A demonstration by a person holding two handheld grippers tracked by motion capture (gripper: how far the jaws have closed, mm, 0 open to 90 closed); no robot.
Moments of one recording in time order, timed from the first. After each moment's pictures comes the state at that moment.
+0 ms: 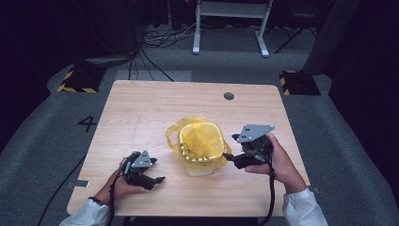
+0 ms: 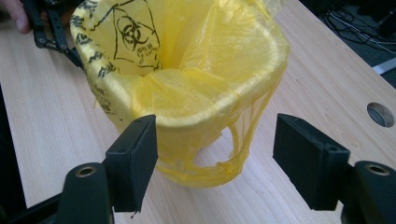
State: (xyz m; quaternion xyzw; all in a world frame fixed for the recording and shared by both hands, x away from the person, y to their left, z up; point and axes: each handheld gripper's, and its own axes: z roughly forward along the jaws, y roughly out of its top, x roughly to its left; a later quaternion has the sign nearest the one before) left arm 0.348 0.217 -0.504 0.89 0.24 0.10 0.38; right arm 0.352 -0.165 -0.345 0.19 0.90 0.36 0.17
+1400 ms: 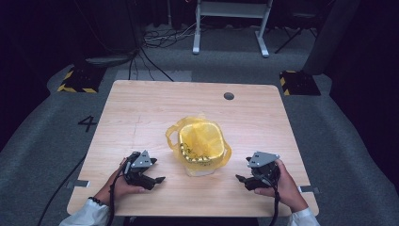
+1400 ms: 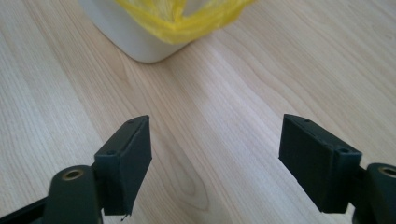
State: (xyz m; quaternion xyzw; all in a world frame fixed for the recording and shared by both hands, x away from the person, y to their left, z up) left arm 0.347 0.217 -0.504 0.89 0.24 0.10 0.38; right arm 0.332 -0.213 -0.447 0.25 0.90 0.31 0.18
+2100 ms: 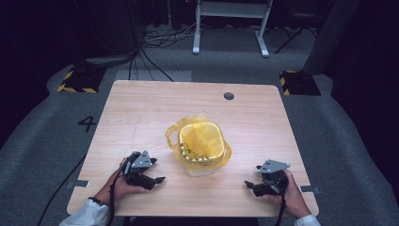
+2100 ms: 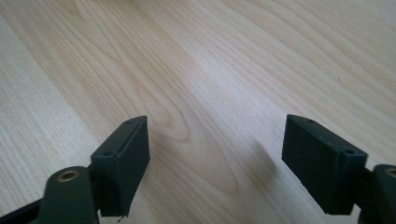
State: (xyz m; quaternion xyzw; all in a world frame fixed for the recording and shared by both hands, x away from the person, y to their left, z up) left arm 0.347 0.217 -0.504 0.89 0.24 0.10 0.38; right arm 0.324 -0.255 -0.493 0.33 0.88 0.32 0.16
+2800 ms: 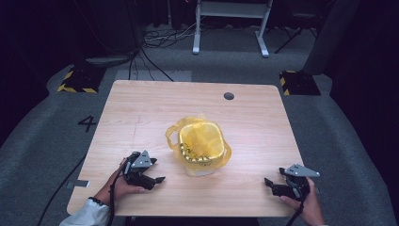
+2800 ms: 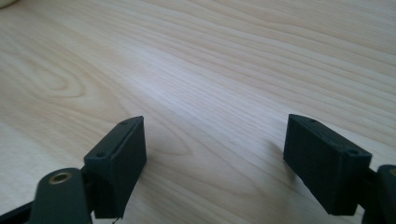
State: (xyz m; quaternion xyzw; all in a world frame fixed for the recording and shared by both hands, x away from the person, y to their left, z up) left arm 0.347 0.217 -0.504 0.89 0.24 0.10 0.38; right arm 0.311 -0.321 -0.505 0.45 0.79 0.36 0.20
